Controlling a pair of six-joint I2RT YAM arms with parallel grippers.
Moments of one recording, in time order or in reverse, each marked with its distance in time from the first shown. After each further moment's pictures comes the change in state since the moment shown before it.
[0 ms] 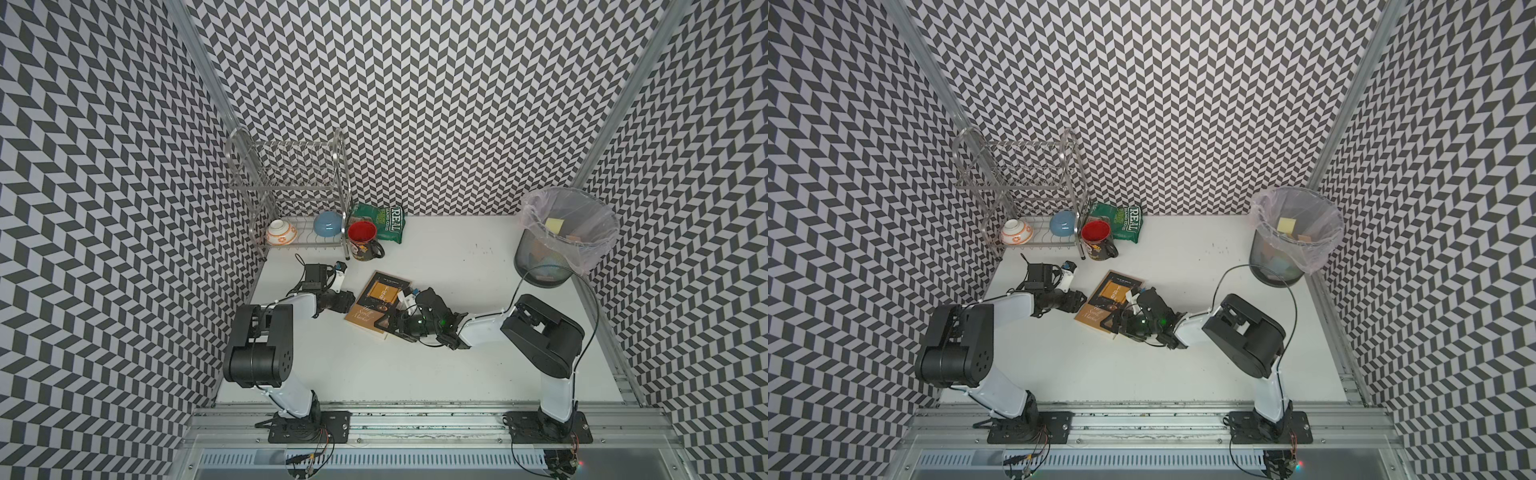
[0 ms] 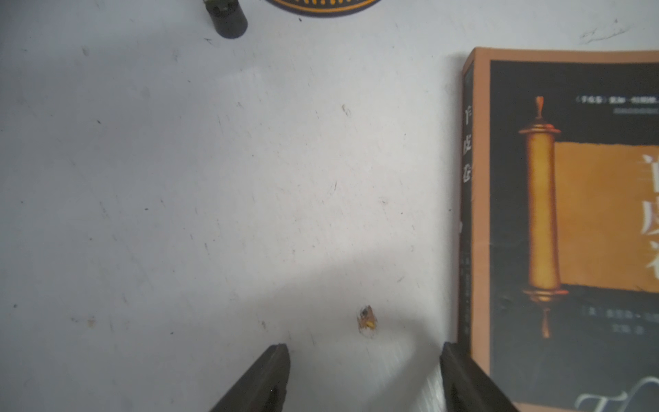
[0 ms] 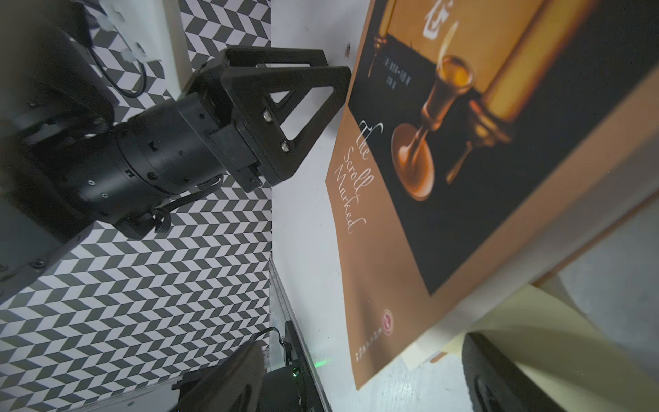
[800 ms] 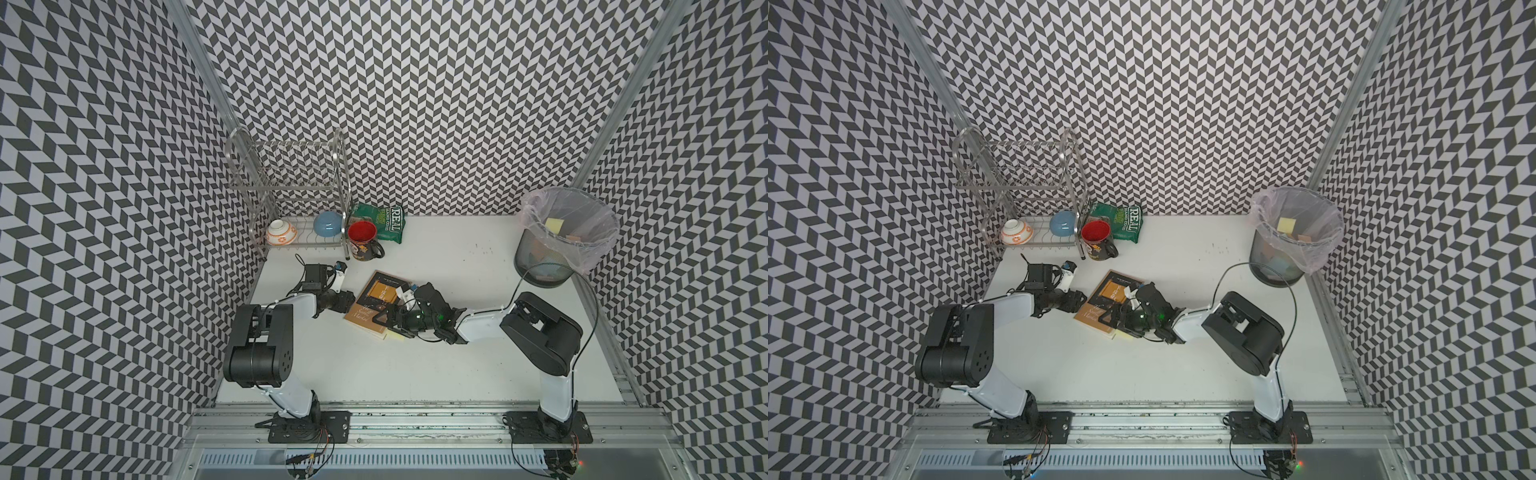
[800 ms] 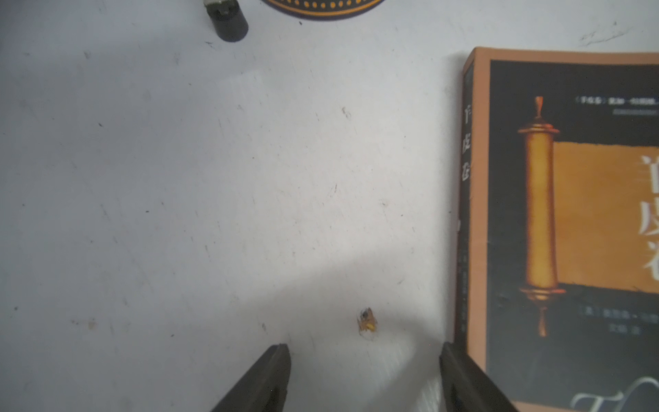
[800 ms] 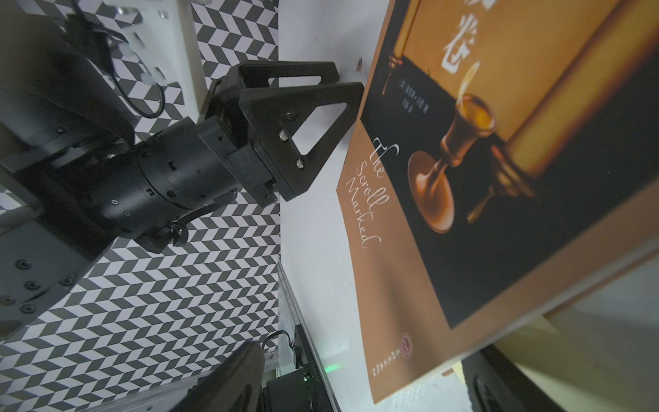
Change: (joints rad) left arm 0.000 0.001 -0.003 0.008 0.000 0.000; right arm -0.023 0.013 0.051 -0.032 -0.030 0.003
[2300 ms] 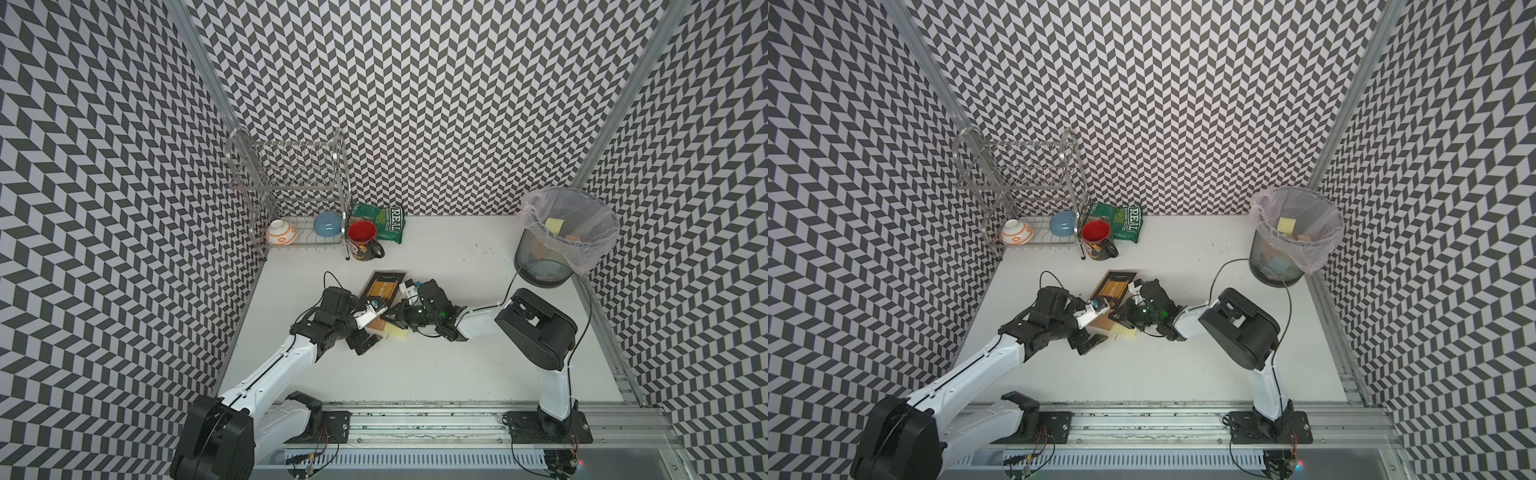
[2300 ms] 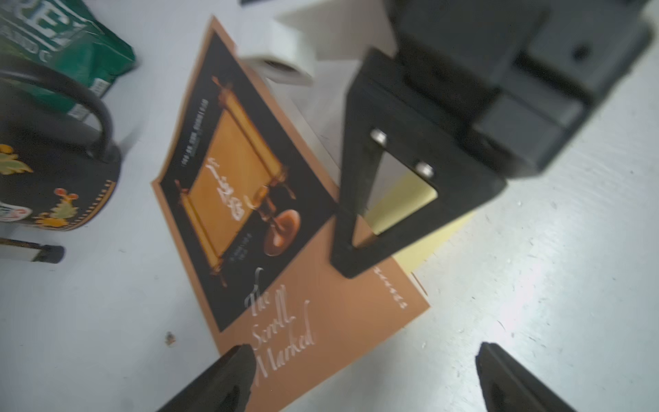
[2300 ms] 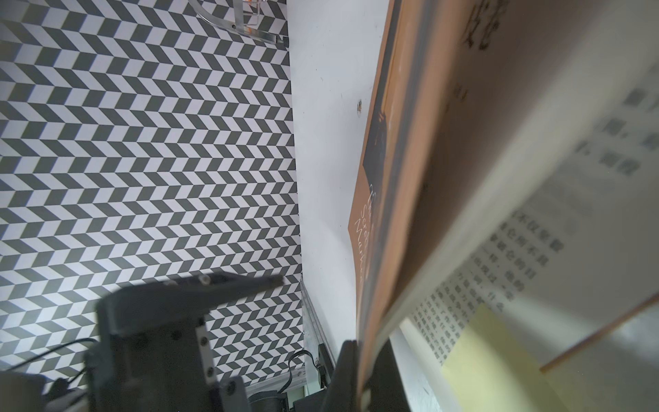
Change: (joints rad) left arm -0.389 -0.590 -0.236 -0.289 0.003 0.341; right arm -0.032 0.043 0.005 0.108 -0.023 0.121
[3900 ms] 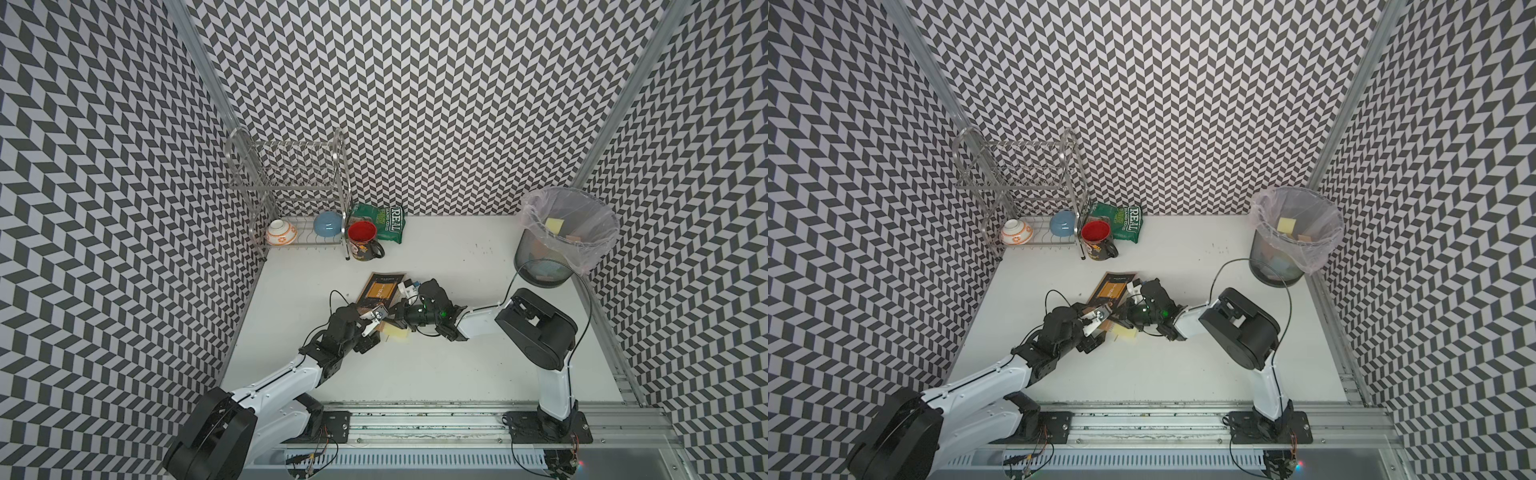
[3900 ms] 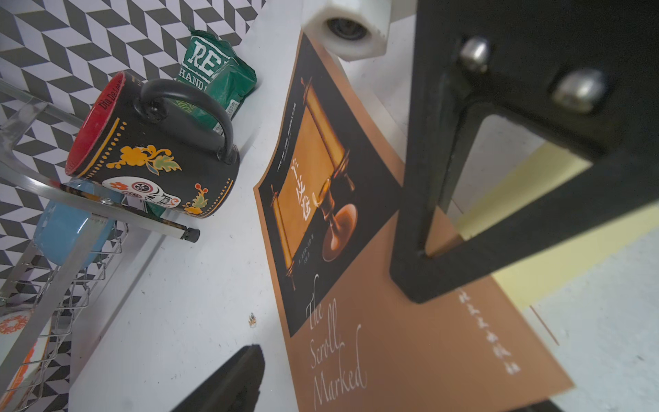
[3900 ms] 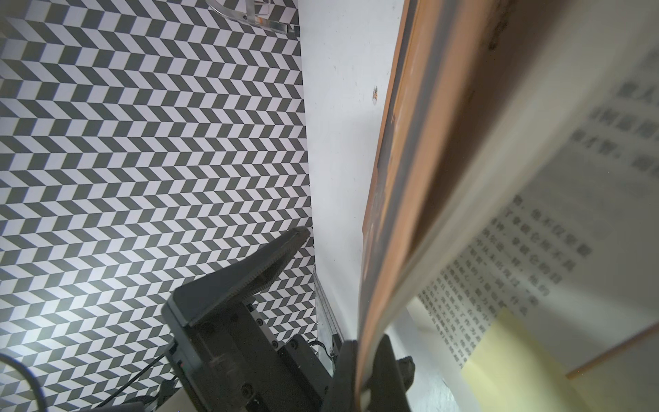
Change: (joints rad) left arm -0.116 -0.005 -0.232 0.500 -0.373 -0.026; right arm -0.001 0.000 0.000 0.035 -0.042 0.034
